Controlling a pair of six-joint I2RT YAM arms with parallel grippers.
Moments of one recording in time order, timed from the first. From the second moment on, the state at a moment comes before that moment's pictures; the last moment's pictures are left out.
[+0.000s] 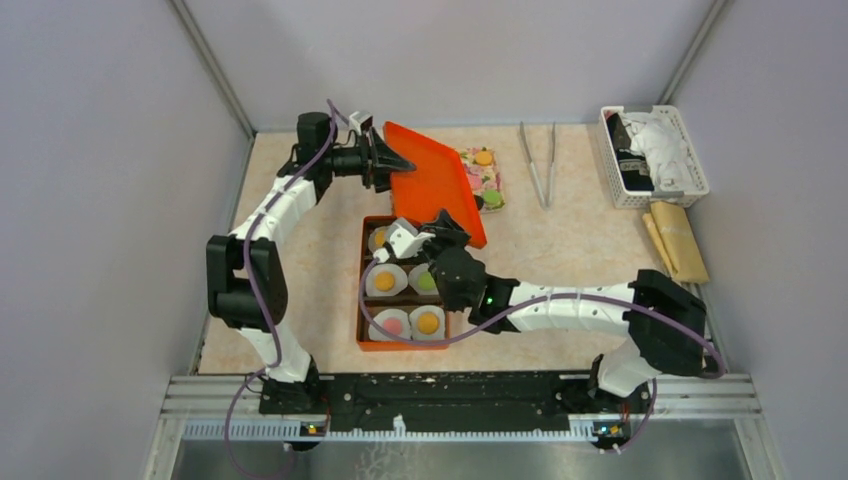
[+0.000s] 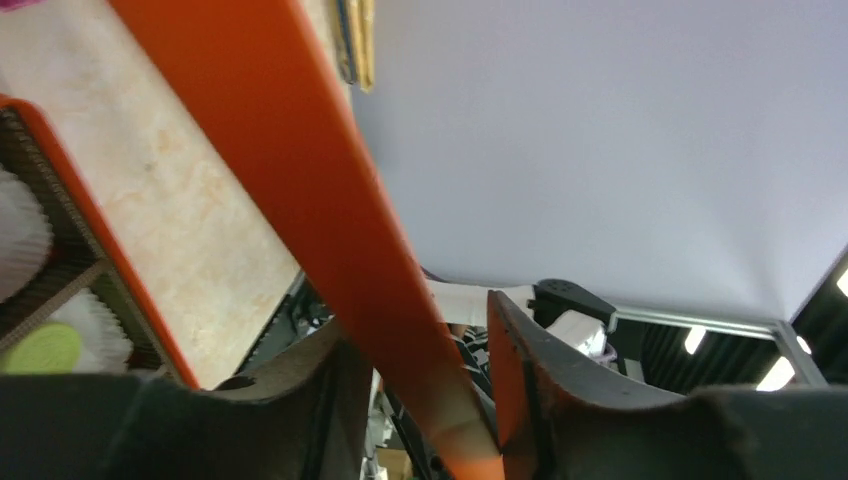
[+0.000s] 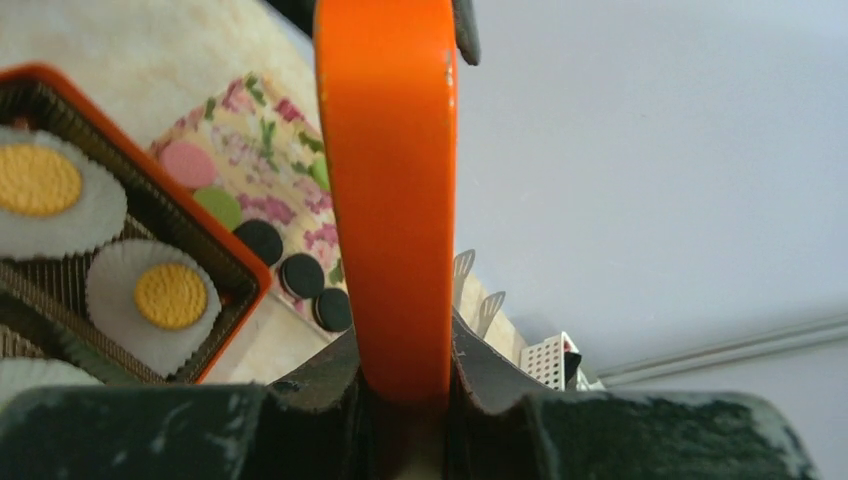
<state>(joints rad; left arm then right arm) -0.14 1.74 1.38 -0.09 1.17 -1.11 1.21 1.54 0.94 0.54 0.88 -0.88</state>
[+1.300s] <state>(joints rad) -0.08 1.07 1.00 -0.51 0.23 -0.54 0.43 1.16 1.16 -0.06 0.04 0.43</state>
